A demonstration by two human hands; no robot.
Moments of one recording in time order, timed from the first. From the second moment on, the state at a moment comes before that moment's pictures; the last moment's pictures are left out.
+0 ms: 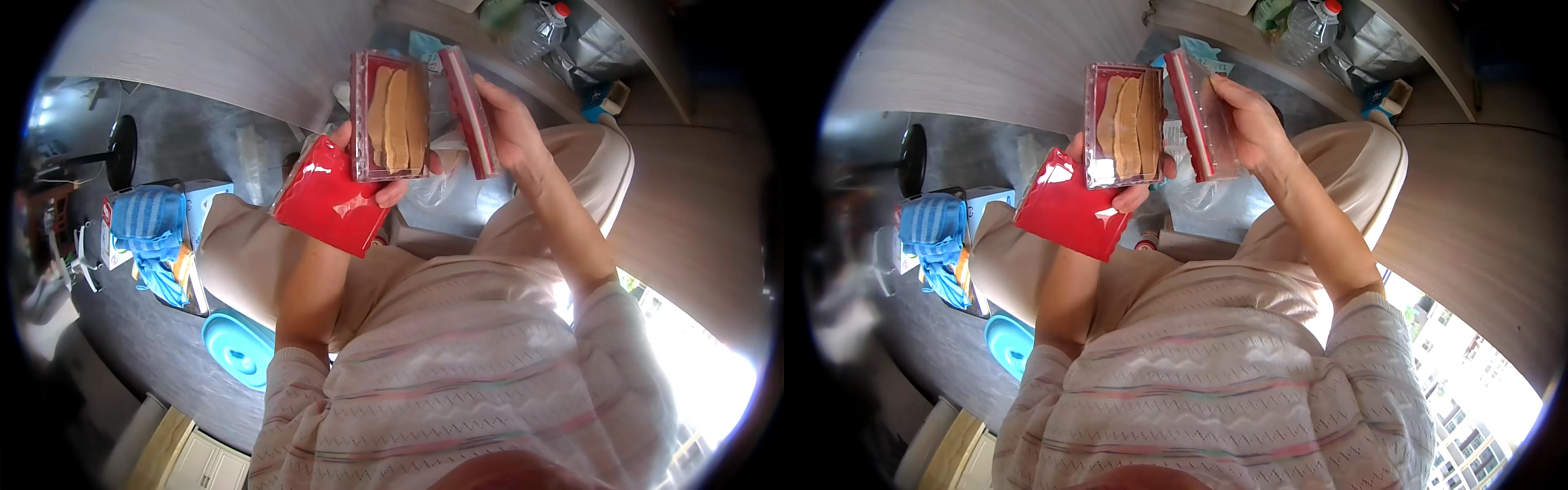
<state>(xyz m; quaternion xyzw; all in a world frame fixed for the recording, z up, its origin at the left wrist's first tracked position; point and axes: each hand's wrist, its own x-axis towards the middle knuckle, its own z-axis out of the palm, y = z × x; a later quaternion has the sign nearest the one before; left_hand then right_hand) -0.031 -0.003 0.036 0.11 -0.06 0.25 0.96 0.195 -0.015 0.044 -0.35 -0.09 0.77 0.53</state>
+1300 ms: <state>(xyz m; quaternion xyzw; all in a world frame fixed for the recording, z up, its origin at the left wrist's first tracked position) -0.025 0.007 -0.046 0.15 0.44 0.20 0.86 0.213 -0.002 -0.071 -0.44 -0.01 0.77 0.46</state>
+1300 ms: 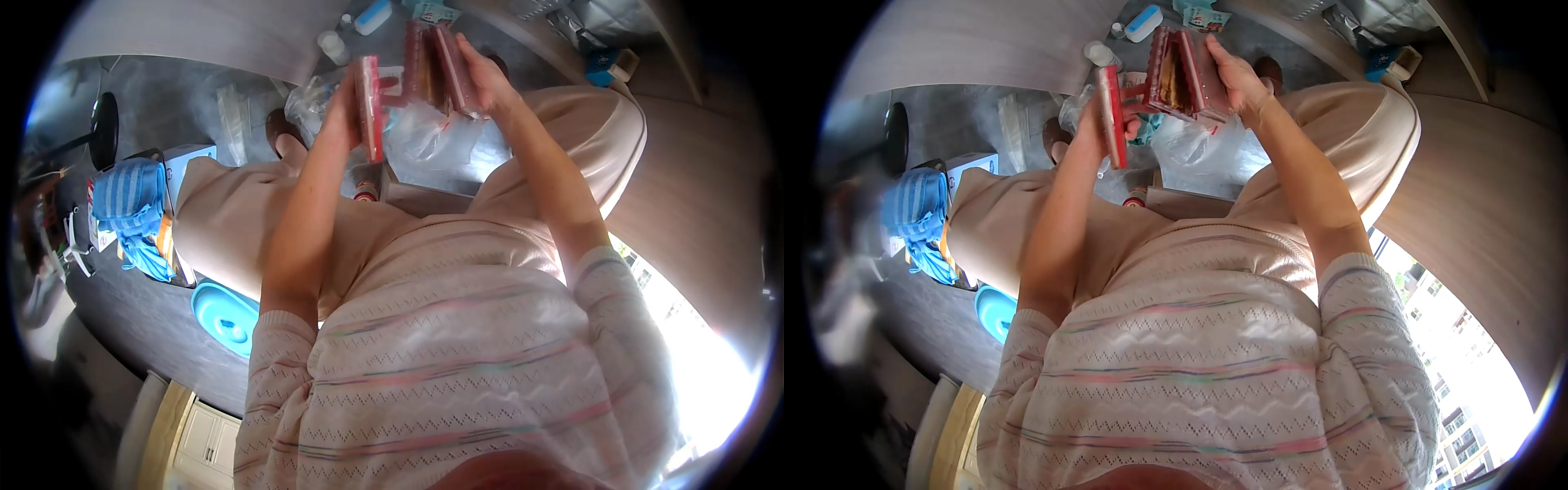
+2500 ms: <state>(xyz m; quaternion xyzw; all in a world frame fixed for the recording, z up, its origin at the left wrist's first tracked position) -0.033 0.017 -0.016 0.20 0.47 0.45 0.73 0.207 -0.018 -0.103 -0.64 -0.23 0.72 0.14</state>
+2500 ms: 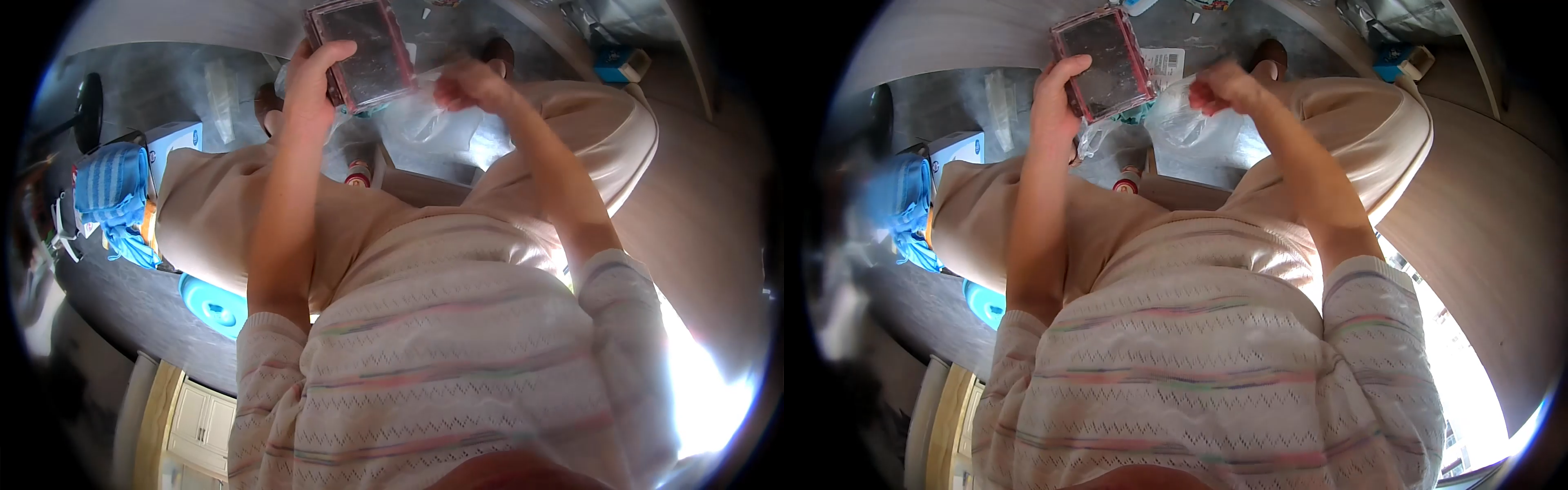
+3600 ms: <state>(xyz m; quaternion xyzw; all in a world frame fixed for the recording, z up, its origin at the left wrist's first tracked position) -0.020 0.033 -0.035 0.14 0.44 0.35 0.81 0.198 -0.016 -0.286 -0.79 -0.50 0.35 -0.09</state>
